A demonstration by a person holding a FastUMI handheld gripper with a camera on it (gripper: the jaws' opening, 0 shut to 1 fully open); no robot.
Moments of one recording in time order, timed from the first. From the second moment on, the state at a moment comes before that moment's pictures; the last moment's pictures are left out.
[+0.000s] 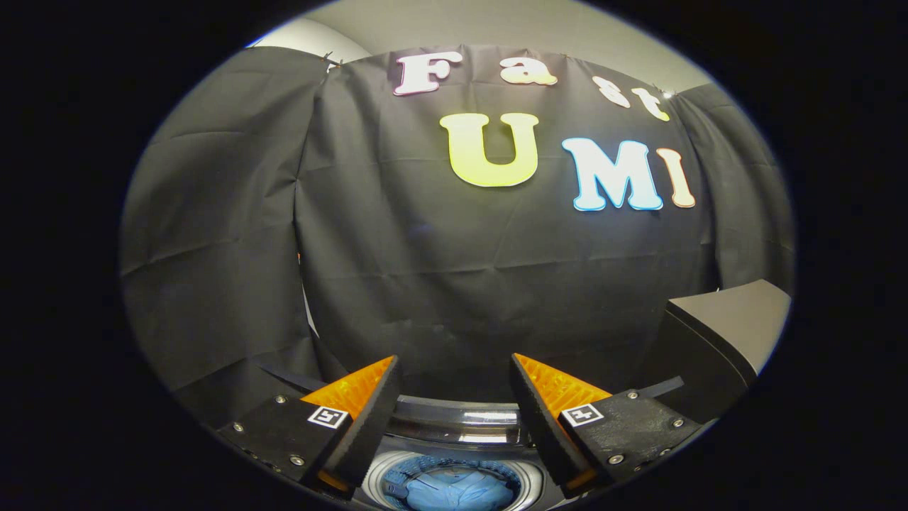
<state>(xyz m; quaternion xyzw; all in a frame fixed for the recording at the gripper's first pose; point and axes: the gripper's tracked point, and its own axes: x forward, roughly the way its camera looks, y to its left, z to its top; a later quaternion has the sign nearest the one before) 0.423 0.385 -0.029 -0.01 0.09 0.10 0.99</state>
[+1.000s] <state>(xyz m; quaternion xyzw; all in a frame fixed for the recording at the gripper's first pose) 0.327 0.407 -0.094 -0.04 0.10 0.15 0.98</state>
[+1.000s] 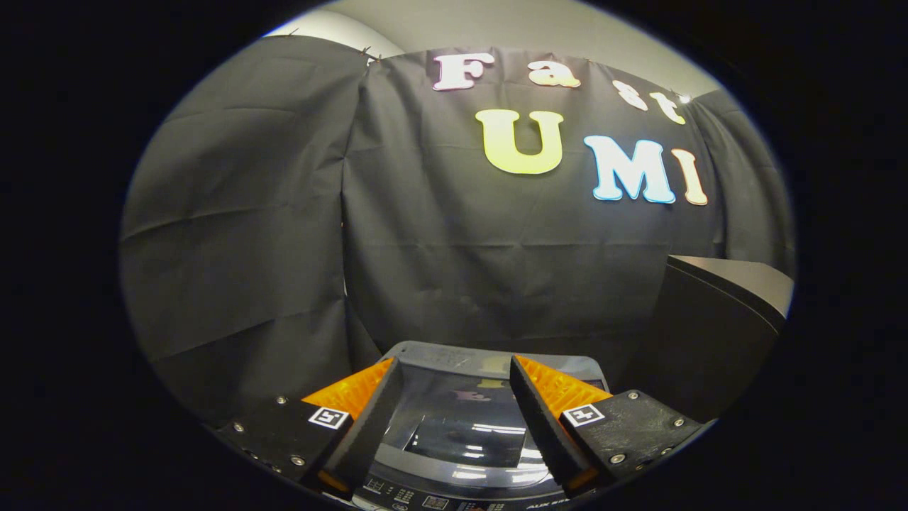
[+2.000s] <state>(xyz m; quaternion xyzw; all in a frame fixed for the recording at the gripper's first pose) 0.192 0.275 0.037 -0.02 0.00 0.12 0.99</state>
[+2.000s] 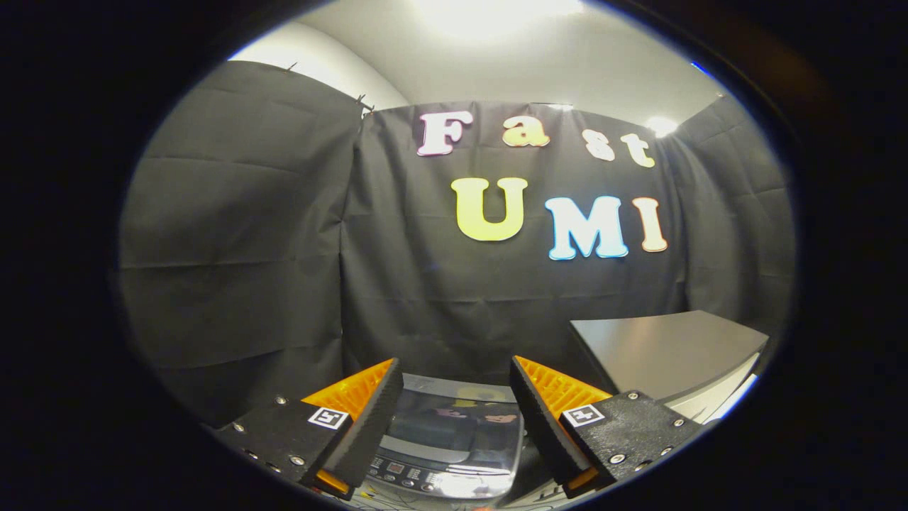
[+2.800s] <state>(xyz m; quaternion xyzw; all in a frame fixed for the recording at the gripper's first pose) 0.091 0.068 0.081 -0.03 -0.02 0.05 1.00</state>
